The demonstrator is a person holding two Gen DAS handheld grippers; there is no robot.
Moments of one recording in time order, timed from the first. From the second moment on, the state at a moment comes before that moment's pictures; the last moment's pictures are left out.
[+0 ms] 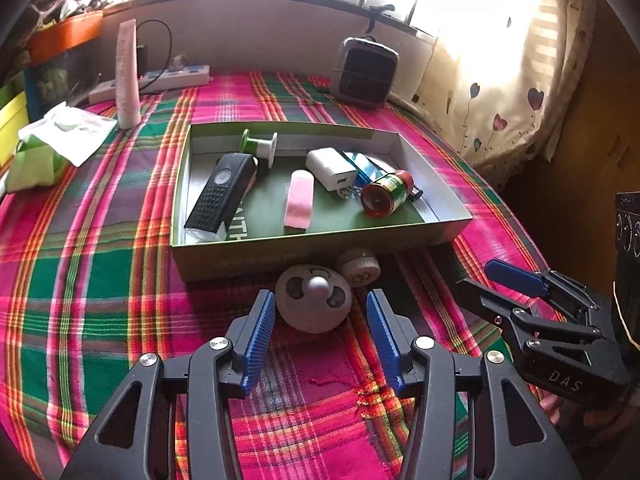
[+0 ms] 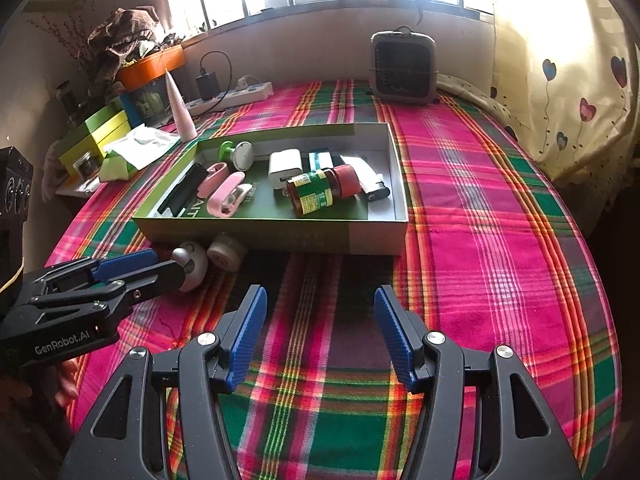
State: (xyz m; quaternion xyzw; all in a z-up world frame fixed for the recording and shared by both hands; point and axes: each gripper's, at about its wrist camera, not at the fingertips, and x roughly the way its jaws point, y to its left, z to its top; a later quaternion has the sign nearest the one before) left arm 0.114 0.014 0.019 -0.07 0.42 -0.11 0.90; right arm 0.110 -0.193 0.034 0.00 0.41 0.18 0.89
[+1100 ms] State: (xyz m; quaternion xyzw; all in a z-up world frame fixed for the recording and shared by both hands) left arm 0.135 0.010 0.004 -0.06 0.43 -0.09 0.90; right arm 0.115 -0.190 0.015 -0.03 0.44 0.15 0.88
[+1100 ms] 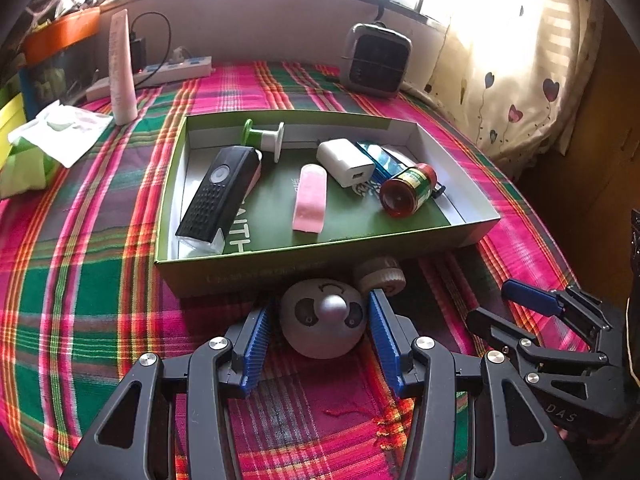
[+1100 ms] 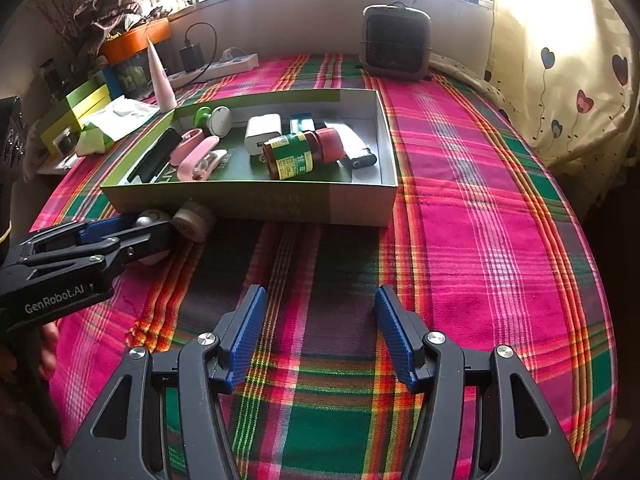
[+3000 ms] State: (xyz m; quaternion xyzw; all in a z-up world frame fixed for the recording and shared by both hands) left arm 0.110 0.069 0.005 -0.12 0.40 -0.06 0.91; right arm 0.128 -0.128 0.023 -0.02 0.43 0.21 0.88
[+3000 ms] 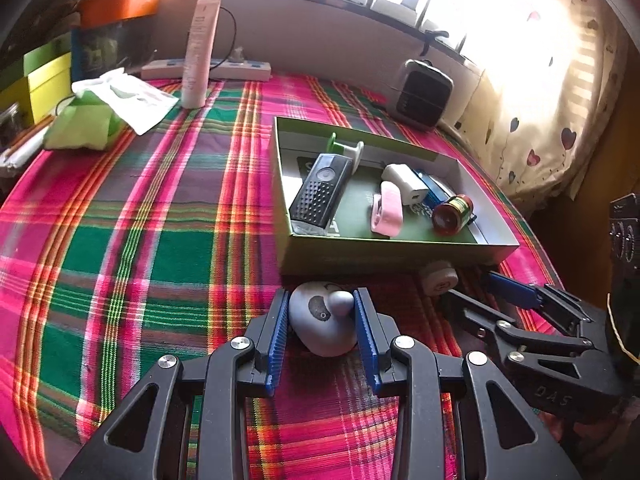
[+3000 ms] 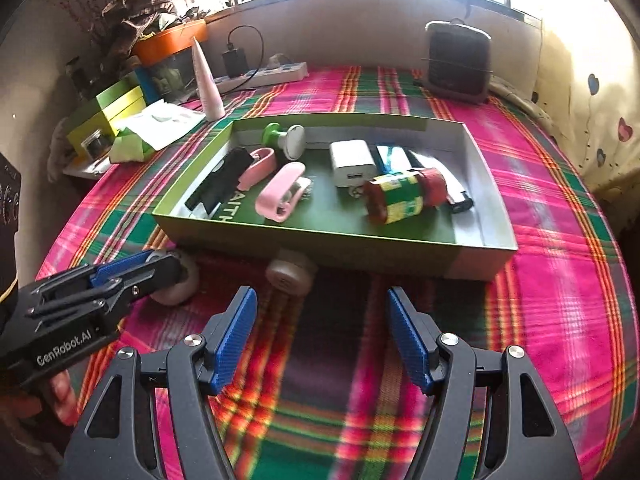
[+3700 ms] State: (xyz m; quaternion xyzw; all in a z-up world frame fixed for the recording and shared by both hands) left arm 0.111 0.070 0.004 -0.13 0.40 -0.06 0.90; right arm 0.142 -0.116 0.015 -0.02 0.44 0.18 0.88
